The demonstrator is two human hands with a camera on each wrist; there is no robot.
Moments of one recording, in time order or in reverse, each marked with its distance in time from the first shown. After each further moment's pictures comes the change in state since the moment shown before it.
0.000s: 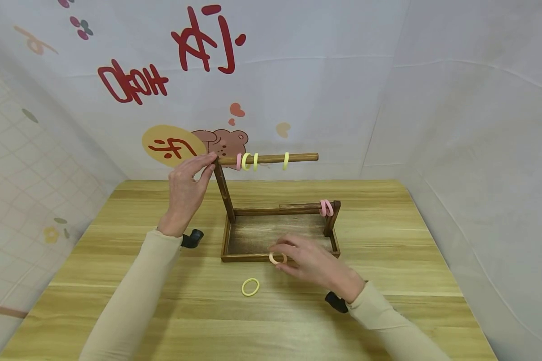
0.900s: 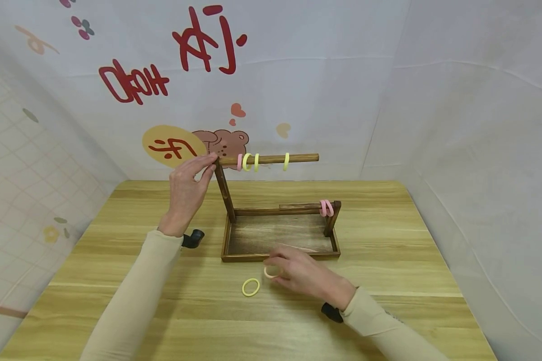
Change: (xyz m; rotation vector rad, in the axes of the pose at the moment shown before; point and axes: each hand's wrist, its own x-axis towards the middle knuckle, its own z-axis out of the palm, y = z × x) left_hand 0.000 -0.002 0.002 -0.006 0.014 0.002; right_hand -0.004 -0.011 0.029 -0.048 -0.089 0.024
